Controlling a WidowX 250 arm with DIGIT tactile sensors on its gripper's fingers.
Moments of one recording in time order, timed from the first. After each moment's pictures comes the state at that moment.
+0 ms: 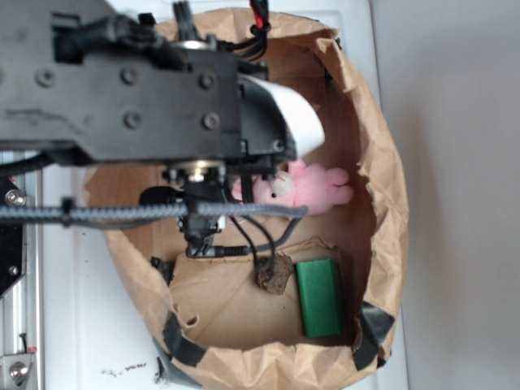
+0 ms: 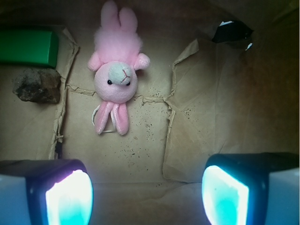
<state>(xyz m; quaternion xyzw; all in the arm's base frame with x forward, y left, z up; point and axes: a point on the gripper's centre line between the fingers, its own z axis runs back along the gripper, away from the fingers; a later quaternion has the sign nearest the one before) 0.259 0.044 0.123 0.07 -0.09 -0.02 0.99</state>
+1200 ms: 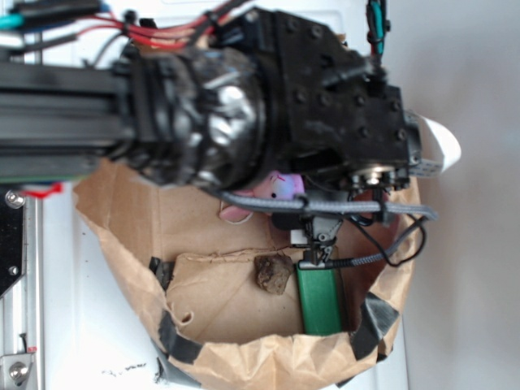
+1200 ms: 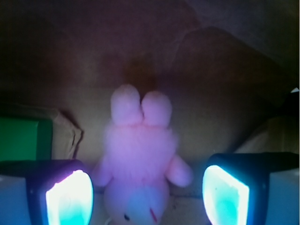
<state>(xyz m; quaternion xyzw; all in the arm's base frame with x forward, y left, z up) 0.335 0.043 0.069 0.02 -0.09 0.00 1.00</state>
